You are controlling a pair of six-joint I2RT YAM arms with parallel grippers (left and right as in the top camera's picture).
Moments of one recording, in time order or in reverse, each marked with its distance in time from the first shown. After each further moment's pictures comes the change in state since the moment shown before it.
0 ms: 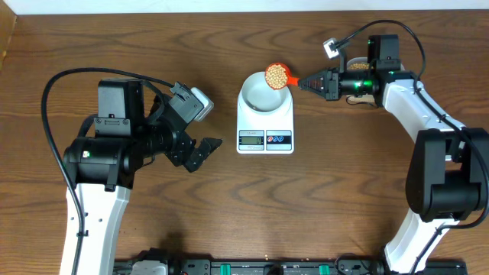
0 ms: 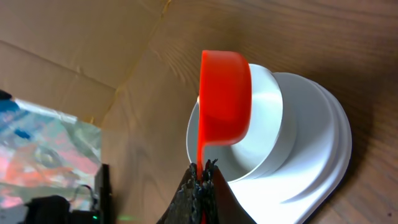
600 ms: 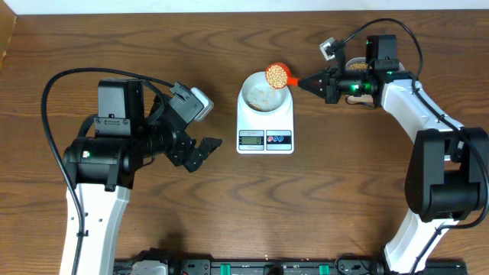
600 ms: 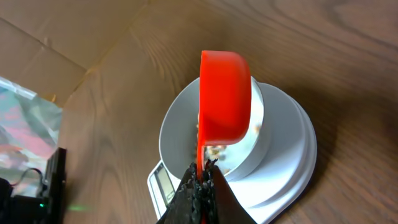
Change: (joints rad) left arm 0.000 0.000 0.000 0.000 0.000 0.000; right arm 0.011 0.000 0.000 0.000 0.070 -0.208
